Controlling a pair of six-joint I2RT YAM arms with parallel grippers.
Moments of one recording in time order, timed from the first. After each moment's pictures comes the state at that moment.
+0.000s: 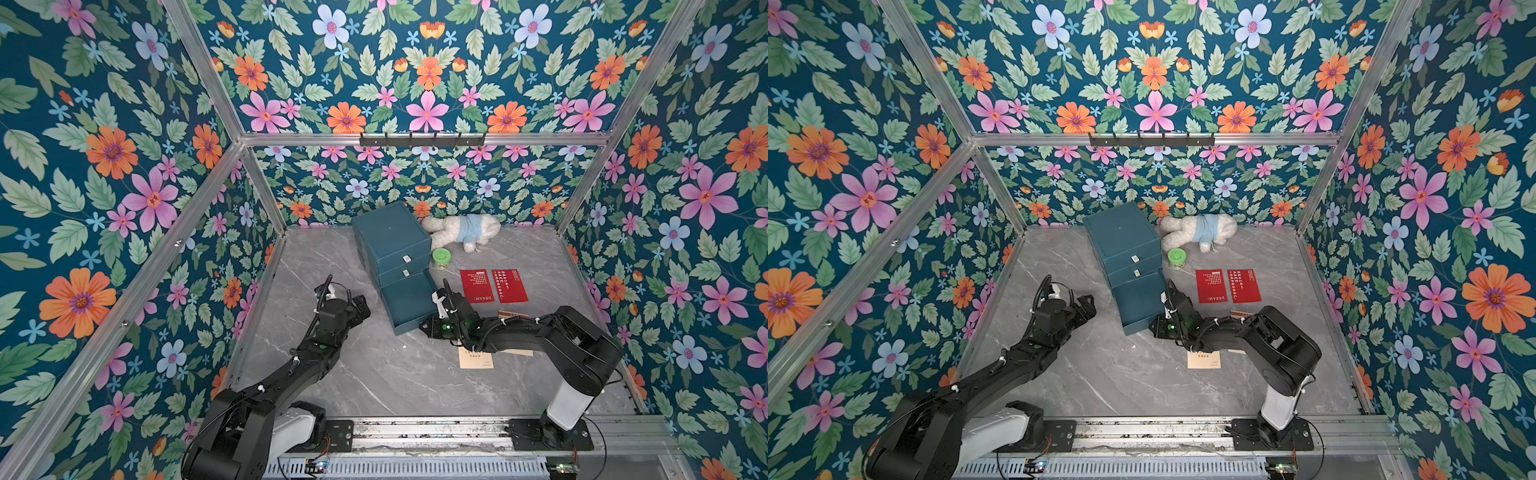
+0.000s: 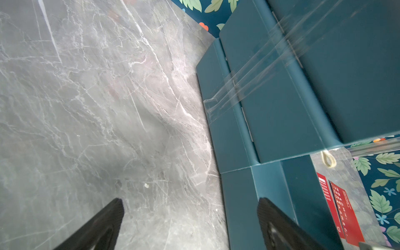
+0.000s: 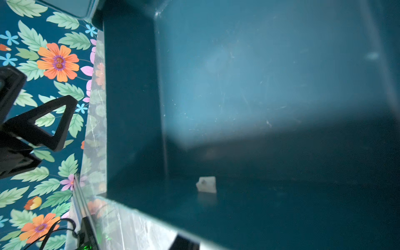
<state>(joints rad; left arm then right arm) -0.36 1.13 0.38 0.24 -0.19 -0.73 0.73 1.75 0.76 0.28 -0.22 0.77</state>
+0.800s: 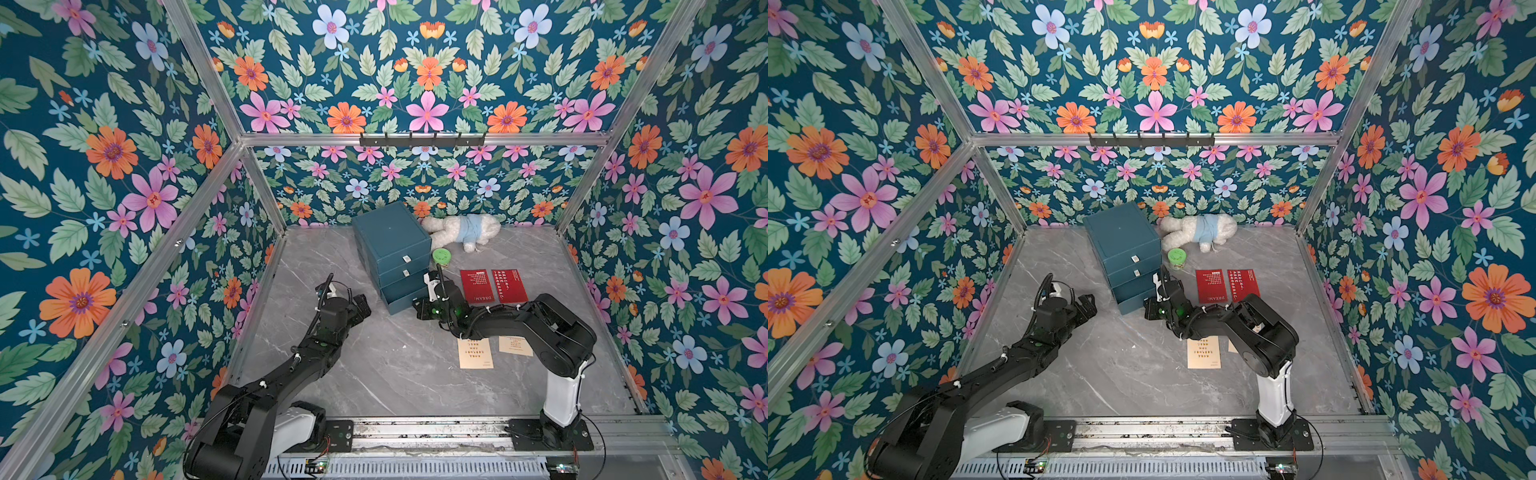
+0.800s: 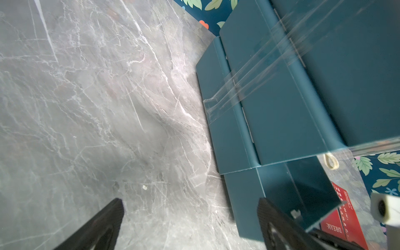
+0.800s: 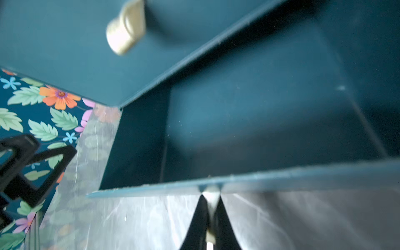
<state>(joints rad) -0.36 1.16 0.39 0.24 -0.19 -0.73 0.70 1.94 0.94 0.47 -0.11 0.63</state>
